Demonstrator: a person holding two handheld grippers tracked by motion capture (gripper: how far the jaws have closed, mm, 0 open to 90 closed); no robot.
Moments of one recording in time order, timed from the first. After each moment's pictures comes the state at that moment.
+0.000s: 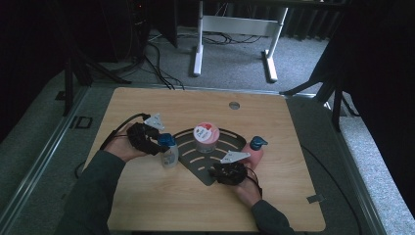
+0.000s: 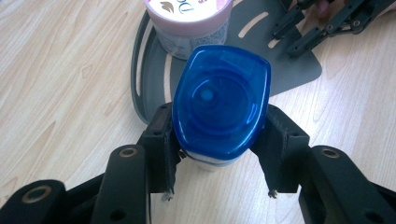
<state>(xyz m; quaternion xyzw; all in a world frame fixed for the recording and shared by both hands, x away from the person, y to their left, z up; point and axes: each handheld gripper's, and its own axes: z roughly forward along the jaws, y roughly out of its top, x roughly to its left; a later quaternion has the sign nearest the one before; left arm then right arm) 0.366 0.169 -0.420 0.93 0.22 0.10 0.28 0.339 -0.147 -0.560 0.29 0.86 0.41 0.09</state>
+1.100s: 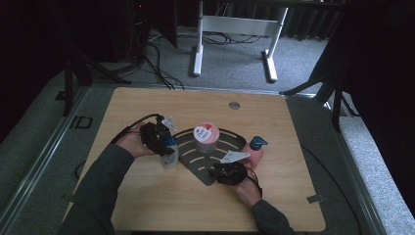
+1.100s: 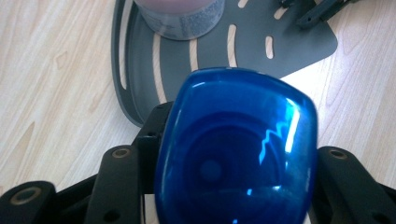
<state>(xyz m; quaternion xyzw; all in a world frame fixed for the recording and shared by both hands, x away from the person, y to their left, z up) 0.384 0.142 -0.434 0.96 0.20 0.07 0.21 0.339 -0.147 -0.560 0.29 0.86 0.41 0.09</state>
